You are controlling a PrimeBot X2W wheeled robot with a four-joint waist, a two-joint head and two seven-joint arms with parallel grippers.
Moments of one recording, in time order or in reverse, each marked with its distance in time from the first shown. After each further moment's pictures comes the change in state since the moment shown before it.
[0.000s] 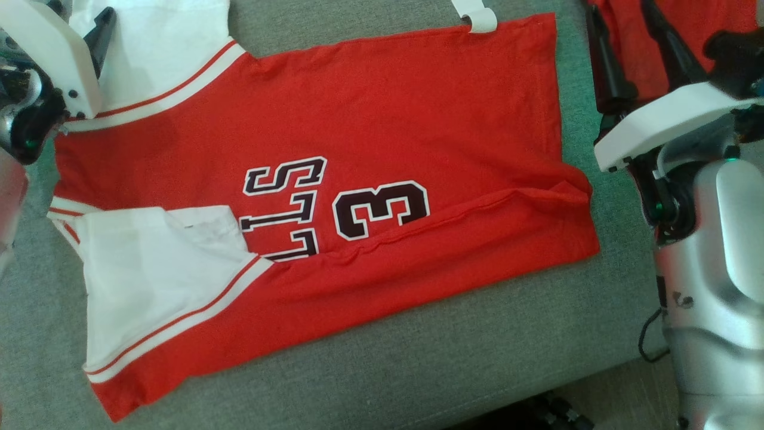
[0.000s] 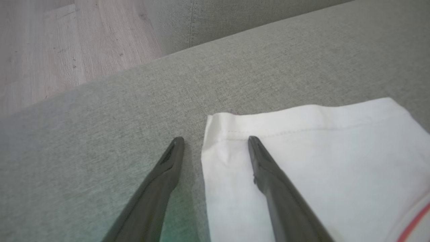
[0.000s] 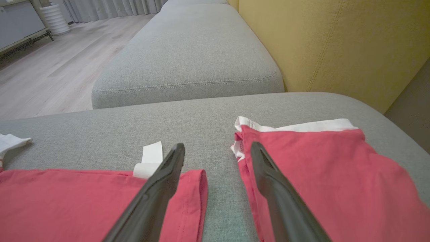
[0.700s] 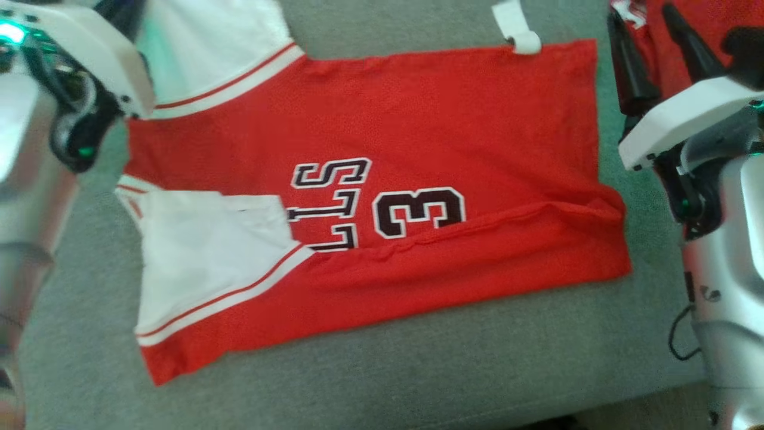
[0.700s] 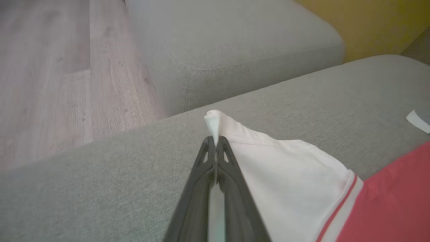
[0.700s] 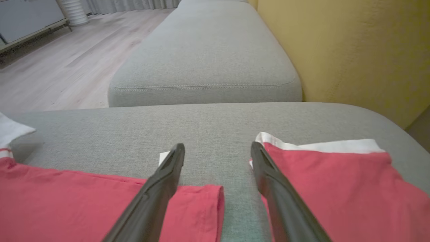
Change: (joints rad) left arm 0.007 -0.021 -0.127 -0.080 -0.130 0.000 -0.221; right arm -0.016 -0.074 0.011 0.040 0.019 0.000 0.033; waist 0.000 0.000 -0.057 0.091
